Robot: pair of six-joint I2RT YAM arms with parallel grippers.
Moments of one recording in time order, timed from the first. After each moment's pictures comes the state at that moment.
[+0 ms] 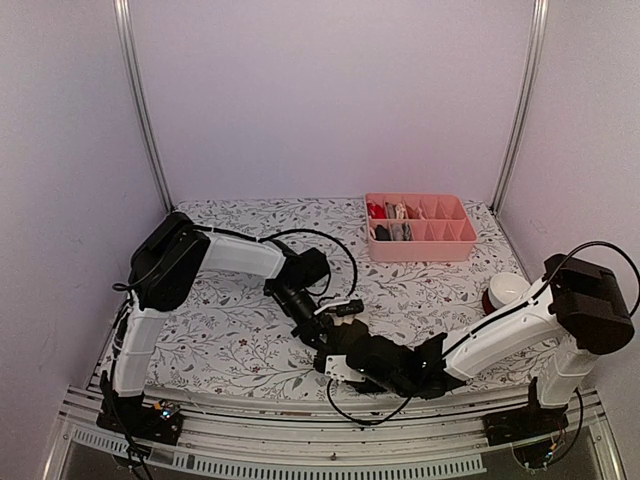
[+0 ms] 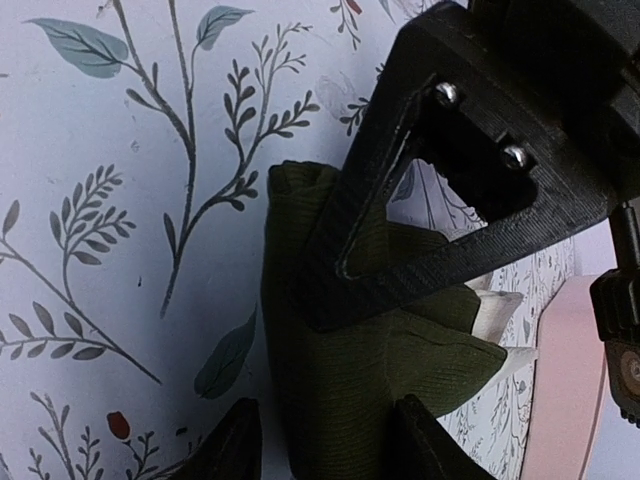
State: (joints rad) left arm -0.81 2.31 1.59 -0.83 0.94 0.71; right arm 1.33 1.75 0.76 0.11 0.54 -0.48
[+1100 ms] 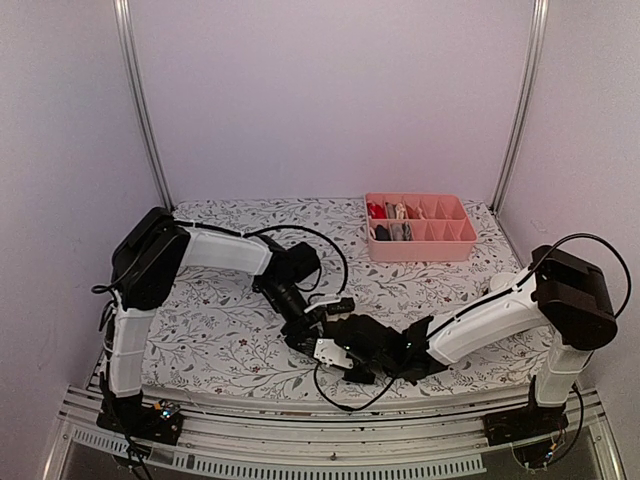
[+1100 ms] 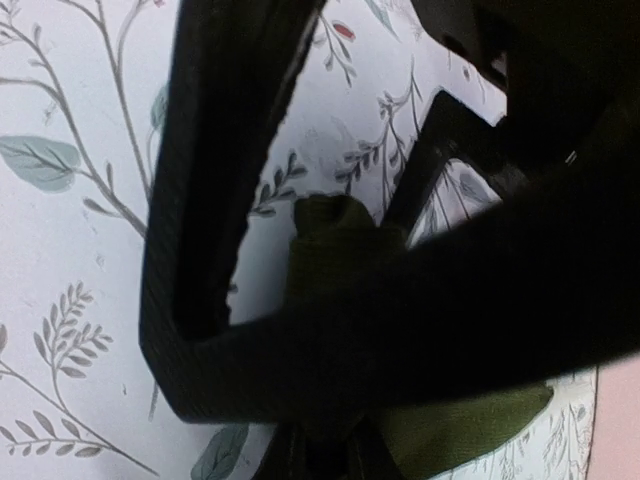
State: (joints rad) left arm -0.79 2.20 1.50 -0.81 0.87 0.70; right arm 1.25 1.84 0.89 0.04 0.37 -0.38
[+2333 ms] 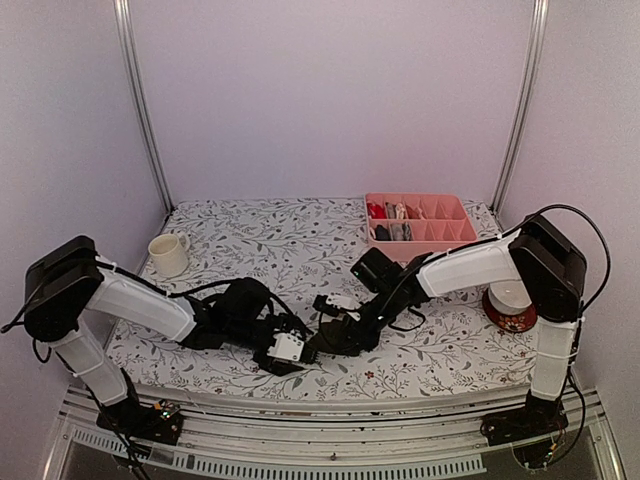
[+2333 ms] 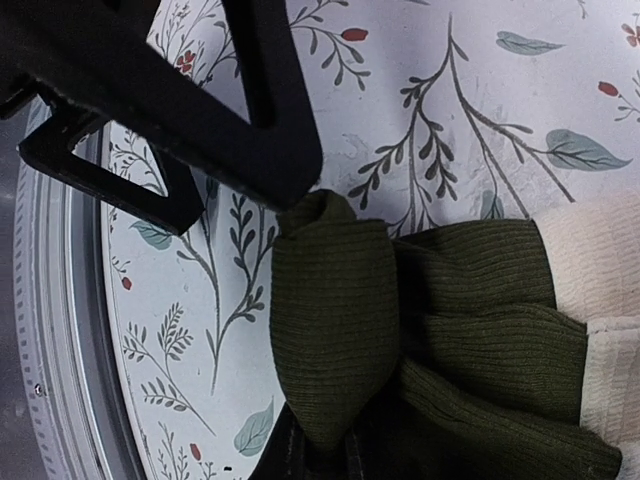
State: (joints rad) left arm -0.93 1.64 0.63 0.25 0.30 1.01; right arm 0.88 1.97 1.18 -0.36 -0.53 -0.24
